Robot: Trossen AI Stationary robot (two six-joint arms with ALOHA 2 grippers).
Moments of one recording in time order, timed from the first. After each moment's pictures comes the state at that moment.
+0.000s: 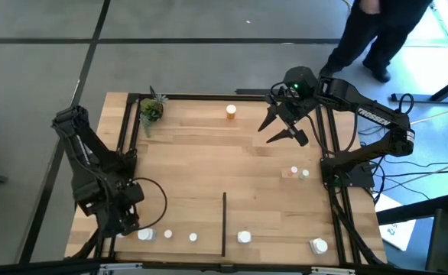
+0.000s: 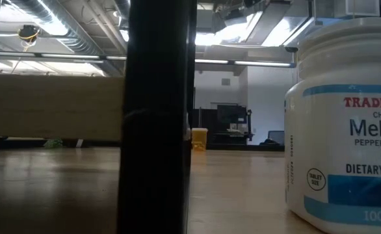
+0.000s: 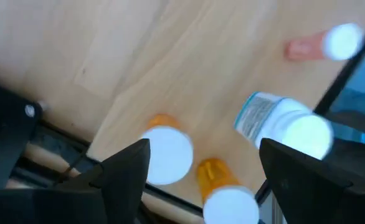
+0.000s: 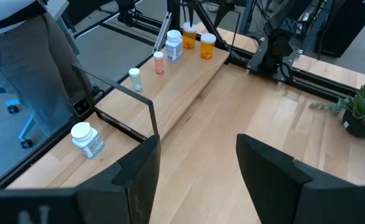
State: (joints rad) left arm -1.05 1.27 1.14 -1.26 -0.17 -1.62; right arm -0.39 1.34 1.52 -0.92 -0.79 -0.62
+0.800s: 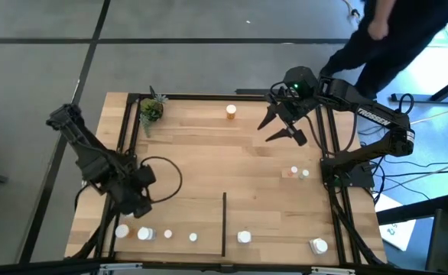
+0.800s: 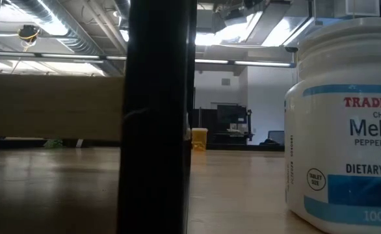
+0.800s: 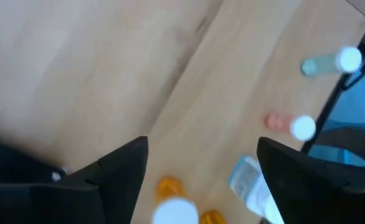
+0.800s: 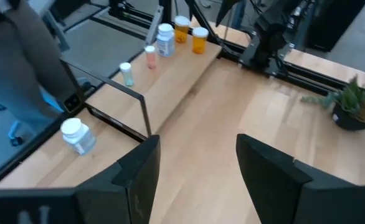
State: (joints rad) left arm -0.79 1.18 1.19 -1.29 -0.24 -1.33; right arm -0.39 1.34 1.52 -0.92 -0.75 -0.62
